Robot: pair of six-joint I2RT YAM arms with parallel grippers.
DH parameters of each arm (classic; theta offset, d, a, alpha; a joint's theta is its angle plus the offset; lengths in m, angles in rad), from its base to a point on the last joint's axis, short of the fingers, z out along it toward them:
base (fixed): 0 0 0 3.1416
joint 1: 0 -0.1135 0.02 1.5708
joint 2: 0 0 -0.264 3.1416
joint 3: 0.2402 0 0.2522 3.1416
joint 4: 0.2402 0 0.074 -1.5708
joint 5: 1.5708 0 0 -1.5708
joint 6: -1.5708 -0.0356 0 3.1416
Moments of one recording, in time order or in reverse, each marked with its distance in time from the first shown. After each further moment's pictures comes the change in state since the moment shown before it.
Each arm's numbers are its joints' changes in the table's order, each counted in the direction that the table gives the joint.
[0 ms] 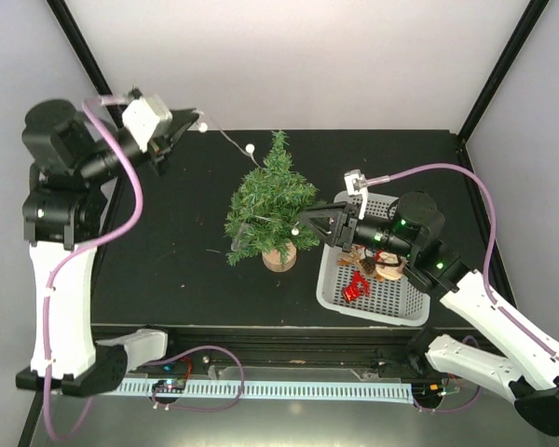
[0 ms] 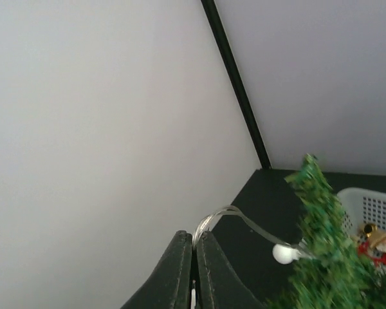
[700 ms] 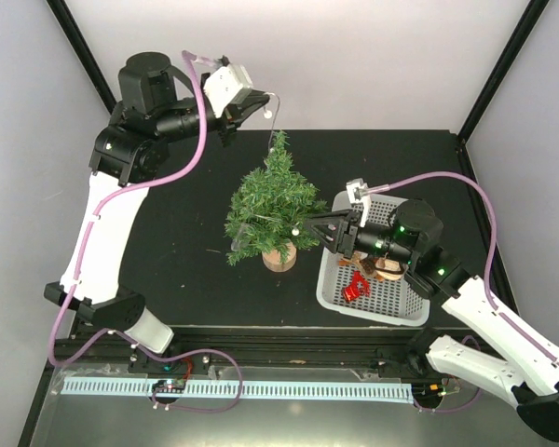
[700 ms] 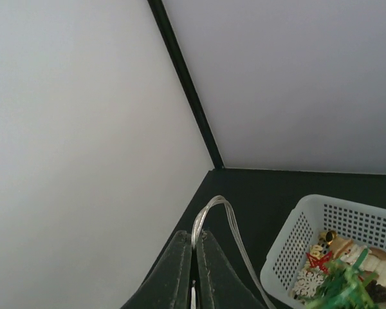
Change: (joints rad) left arm 0.326 0.417 0.386 0.092 -0.156 0.003; right arm 0.005 -0.049 -0.065 0.045 0.036 0.037
